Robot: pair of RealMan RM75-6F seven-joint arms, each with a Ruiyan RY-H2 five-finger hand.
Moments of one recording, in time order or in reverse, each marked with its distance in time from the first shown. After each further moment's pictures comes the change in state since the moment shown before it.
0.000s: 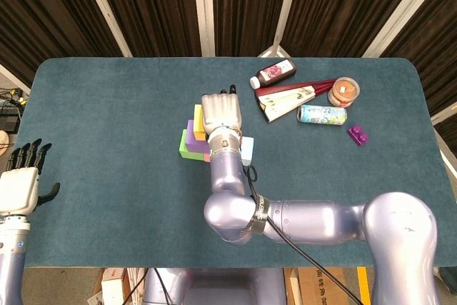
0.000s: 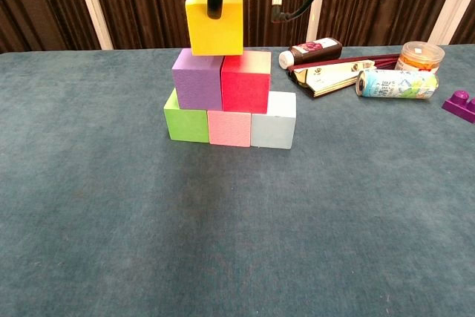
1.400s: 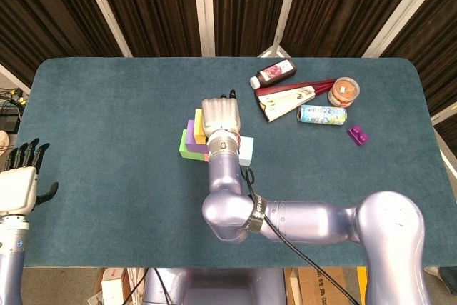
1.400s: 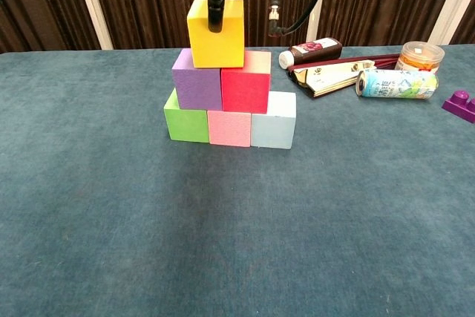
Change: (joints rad) left arm -0.002 -0.001 -0.003 0.002 -0.016 0.001 0.006; right arm -0.040 -0.064 0.058 0.036 -0.022 0.021 -0.061
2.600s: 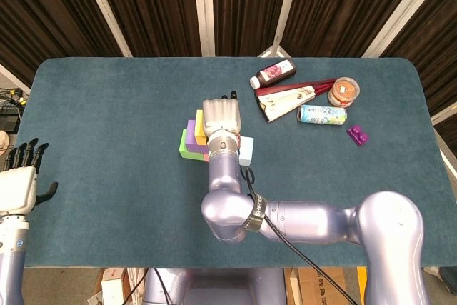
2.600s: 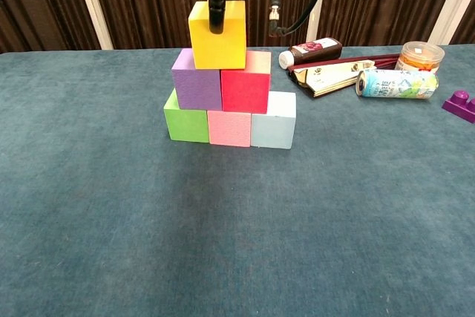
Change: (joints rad) left arm -0.001 -0.006 -0.003 0.001 -0.009 0.004 0.010; right arm -0.009 -0.018 0.036 0.008 0.005 0.021 -0.038
